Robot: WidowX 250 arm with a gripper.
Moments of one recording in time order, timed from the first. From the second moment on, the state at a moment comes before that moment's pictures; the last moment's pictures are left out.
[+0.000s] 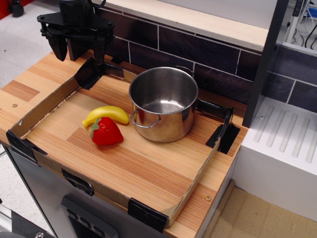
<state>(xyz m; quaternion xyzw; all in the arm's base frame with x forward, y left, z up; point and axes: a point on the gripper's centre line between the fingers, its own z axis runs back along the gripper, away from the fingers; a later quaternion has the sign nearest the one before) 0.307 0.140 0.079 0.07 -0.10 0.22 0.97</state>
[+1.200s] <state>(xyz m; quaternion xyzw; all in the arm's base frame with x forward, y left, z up) 0.293 0.033 0.119 -0.02 -0.01 0.14 0.99</state>
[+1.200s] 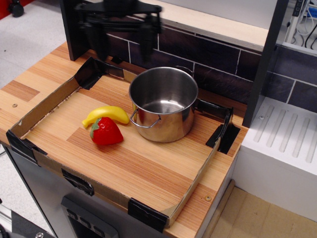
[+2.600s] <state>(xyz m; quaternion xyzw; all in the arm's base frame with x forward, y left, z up) 0.313 -0.056 0.054 0.01 -0.03 0.01 1.00</state>
